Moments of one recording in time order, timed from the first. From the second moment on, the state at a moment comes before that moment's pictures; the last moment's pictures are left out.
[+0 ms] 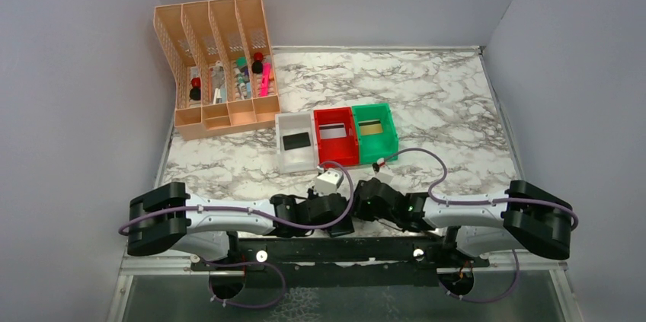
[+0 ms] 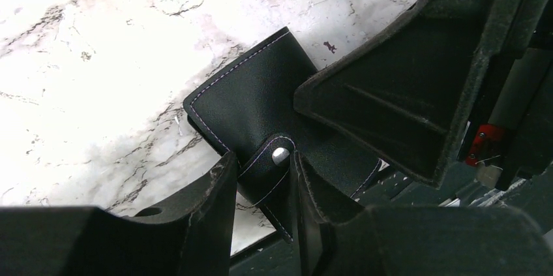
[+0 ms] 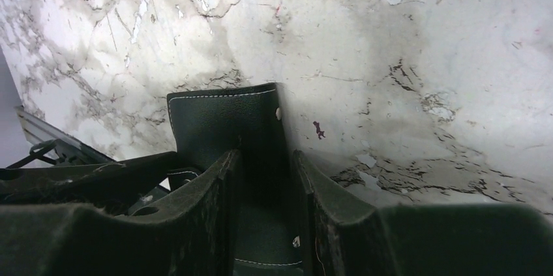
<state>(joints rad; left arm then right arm) -1.36 1.29 0.60 -0.23 -0.43 -0.84 1.15 1.28 0.39 0.06 0.26 1.21</state>
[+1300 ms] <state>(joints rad) -1.33 1.14 0.44 -0.18 -0.50 -0.86 1.12 1.46 0.57 0.09 0.05 0.92</state>
